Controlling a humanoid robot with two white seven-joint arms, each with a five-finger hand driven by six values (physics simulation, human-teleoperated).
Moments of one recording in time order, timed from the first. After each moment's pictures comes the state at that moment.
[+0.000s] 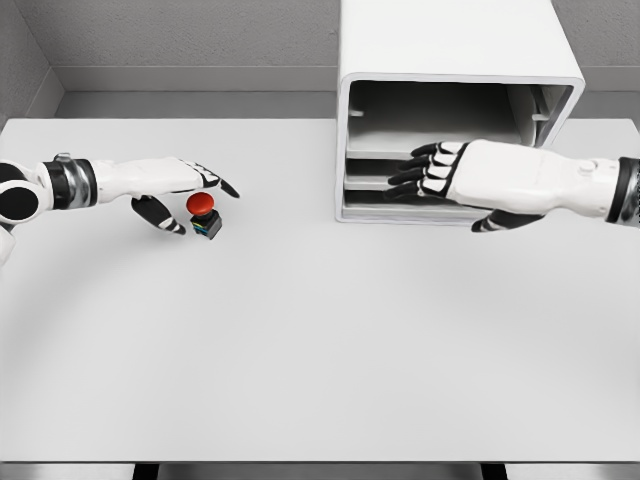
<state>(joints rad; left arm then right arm) -0.81 0.62 -0.75 -1.06 -0.28 -0.61 -0.61 -0.62 -0.87 0.49 -1.75 0.21 -0.60 0.61</state>
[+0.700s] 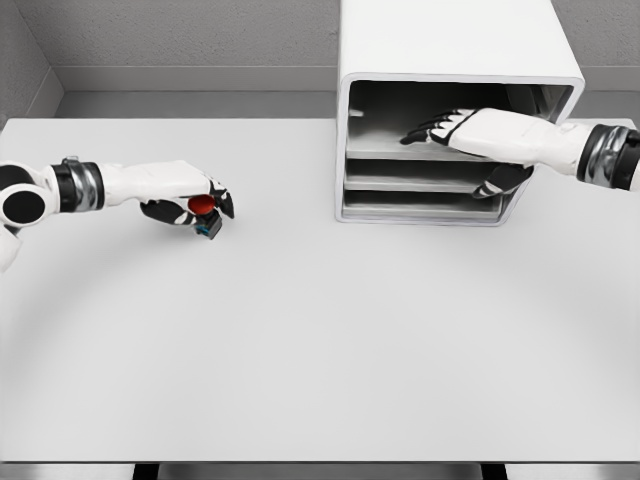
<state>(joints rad) -0.81 0.63 -0.77 -1.10 -0.28 -0.61 -0.61 -0.73 -0.75 0.57 -1.46 0.29 -0.46 0.61</state>
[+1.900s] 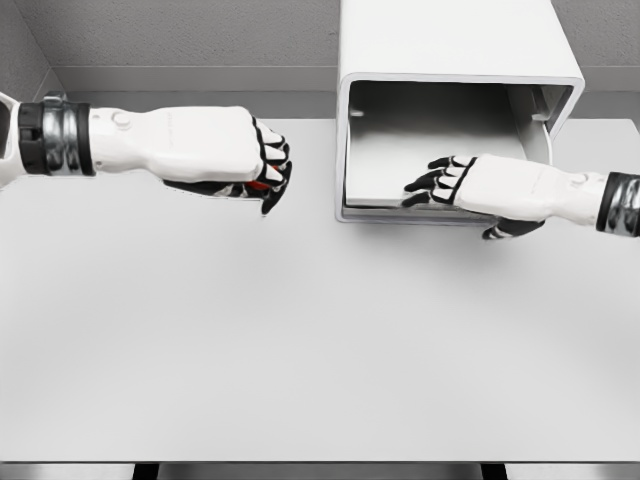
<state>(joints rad) -0.96 0.79 -0.79 -1.73 -0.13 -0.61 -0.61 -0.55 -0.84 0.46 -1.66 0.33 -0.61 0.61</state>
